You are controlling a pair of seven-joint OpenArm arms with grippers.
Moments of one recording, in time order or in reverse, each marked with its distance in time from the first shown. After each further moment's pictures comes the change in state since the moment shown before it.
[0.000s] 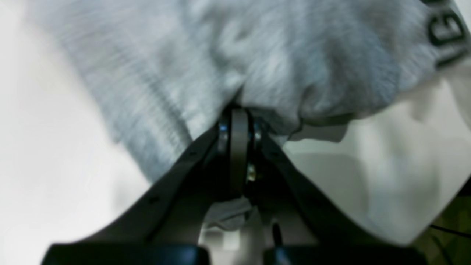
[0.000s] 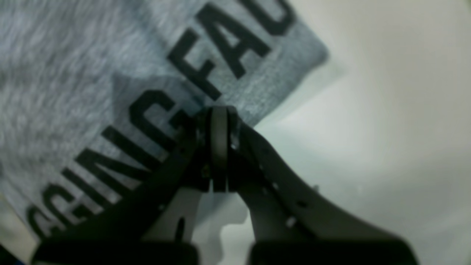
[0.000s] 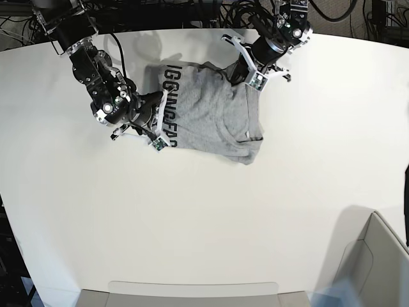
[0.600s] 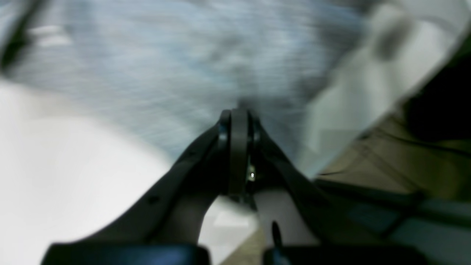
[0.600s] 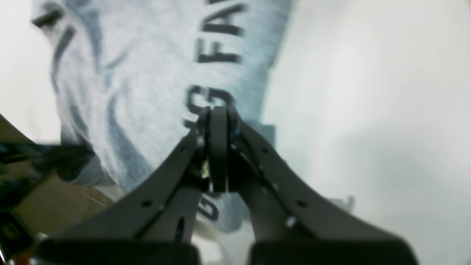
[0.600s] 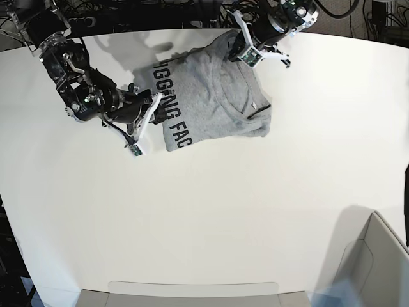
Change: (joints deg) left arm 9.0 -2.8 8.9 11.0 2.5 -4.8 1.7; right arm 0.5 8.8 0.1 12.6 25.2 -17.4 0.5
